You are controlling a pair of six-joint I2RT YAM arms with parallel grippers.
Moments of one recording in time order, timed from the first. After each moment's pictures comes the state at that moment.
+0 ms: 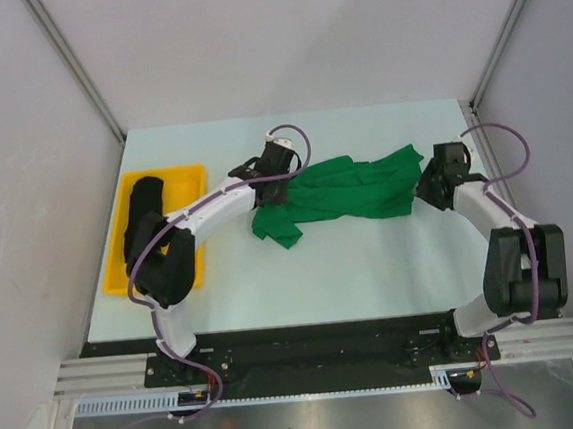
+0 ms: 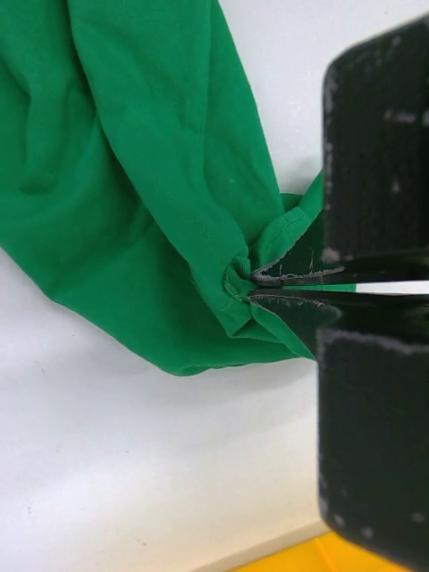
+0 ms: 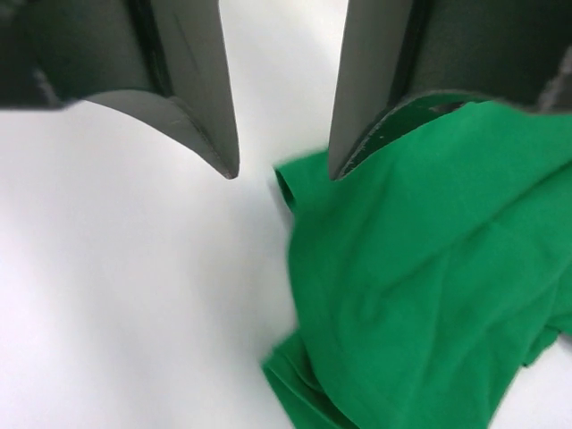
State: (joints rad) left arm -0.63 1.87 1.45 -0.51 -0.31 -0.28; right arm -0.01 1.55 1.00 -0.33 0.12 0.58
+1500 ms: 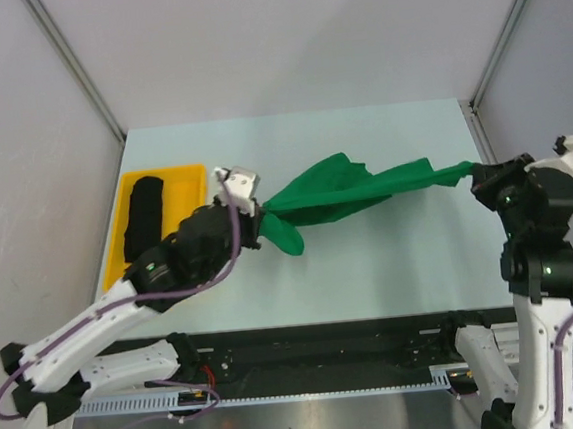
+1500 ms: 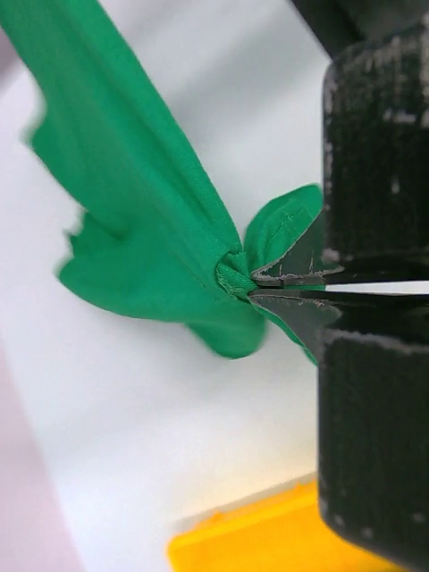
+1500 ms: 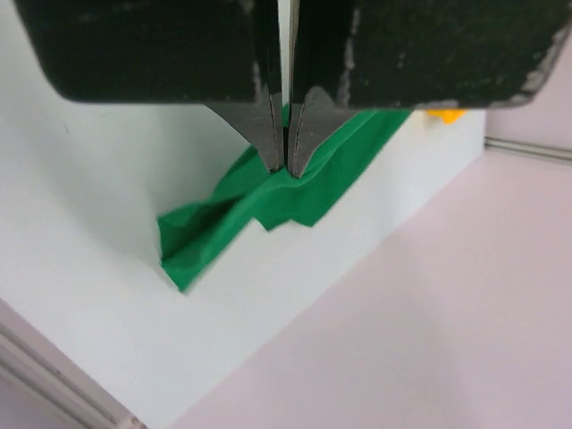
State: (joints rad) left arm -0.97 1.00 1.10 -0.48 -0.46 -0.19; right arm -0.14 0.72 1.12 -0.64 0.03 0.66
